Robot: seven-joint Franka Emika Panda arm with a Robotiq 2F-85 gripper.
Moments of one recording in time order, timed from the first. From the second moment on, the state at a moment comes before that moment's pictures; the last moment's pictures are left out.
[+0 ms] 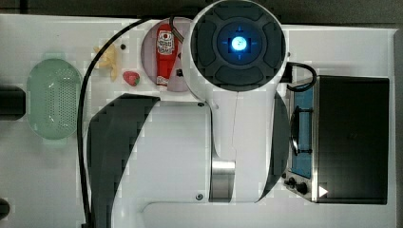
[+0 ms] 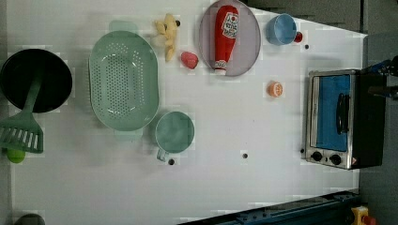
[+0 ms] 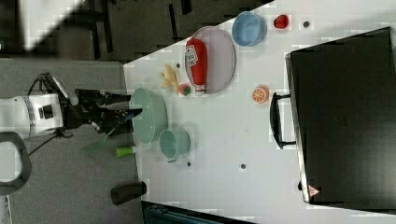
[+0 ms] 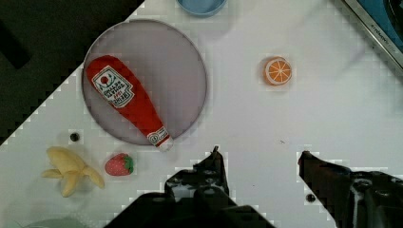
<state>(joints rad) -0.03 -0.03 0.02 -1.76 0.01 0.21 -0.02</state>
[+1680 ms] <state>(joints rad) -0.03 0.16 0.54 -2.18 0.03 0.55 0.03</state>
